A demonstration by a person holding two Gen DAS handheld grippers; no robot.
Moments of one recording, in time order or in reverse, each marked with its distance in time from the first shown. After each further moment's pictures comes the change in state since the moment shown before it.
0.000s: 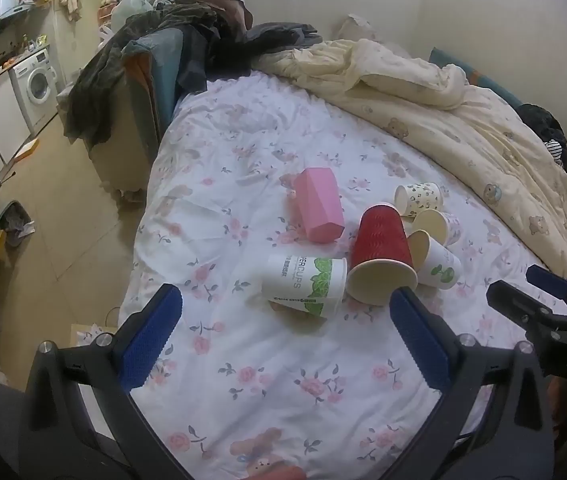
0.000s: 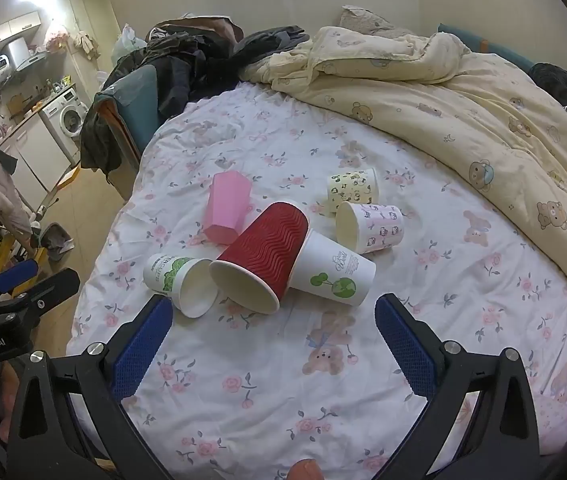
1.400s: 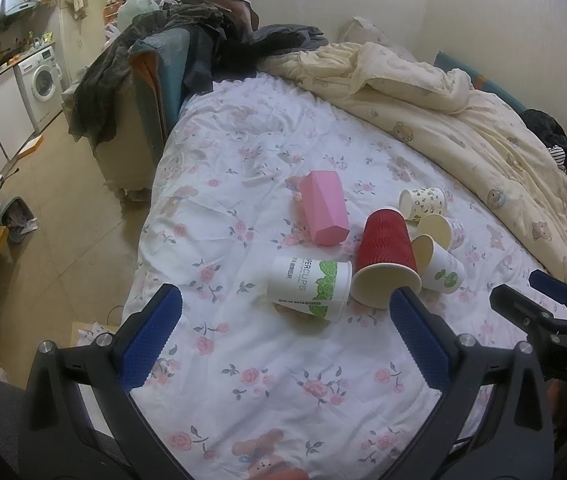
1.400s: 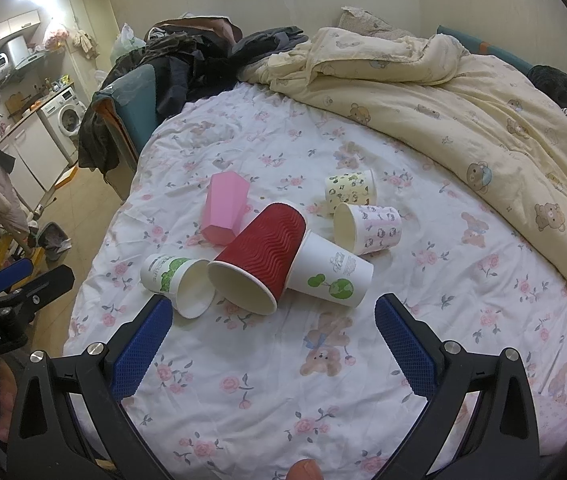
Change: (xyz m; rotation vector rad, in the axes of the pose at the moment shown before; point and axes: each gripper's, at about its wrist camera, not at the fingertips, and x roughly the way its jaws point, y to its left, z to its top) left arm -0.002 0.009 0.003 -0.019 -0.002 0.003; right arm 0.001 0.000 0.000 -0.004 -0.007 -0.010
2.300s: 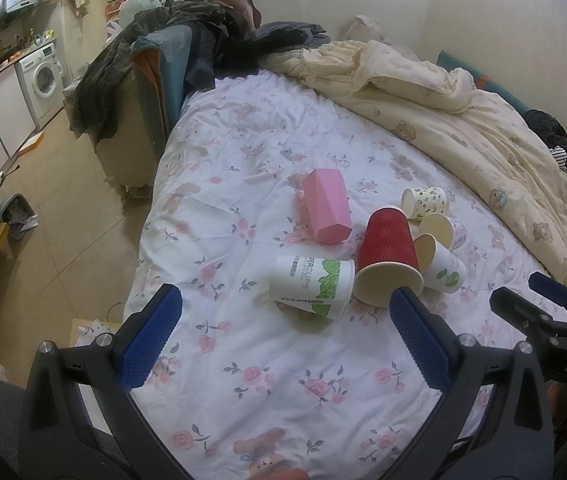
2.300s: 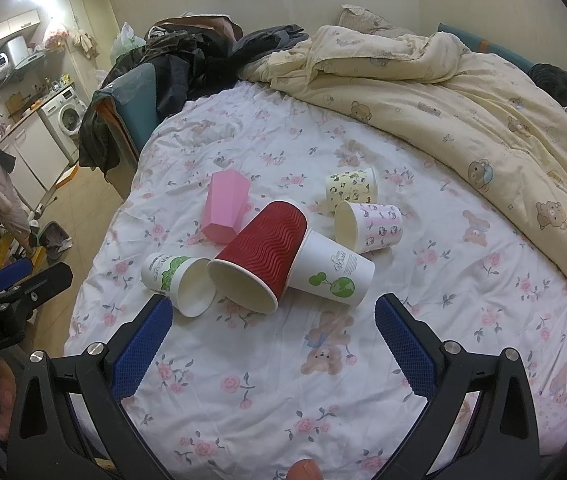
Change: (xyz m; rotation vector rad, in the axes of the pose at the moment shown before) left arm 0.000 0.002 0.000 0.000 0.008 0.005; right arm 0.001 0.000 0.000 -0.001 0.005 0.000
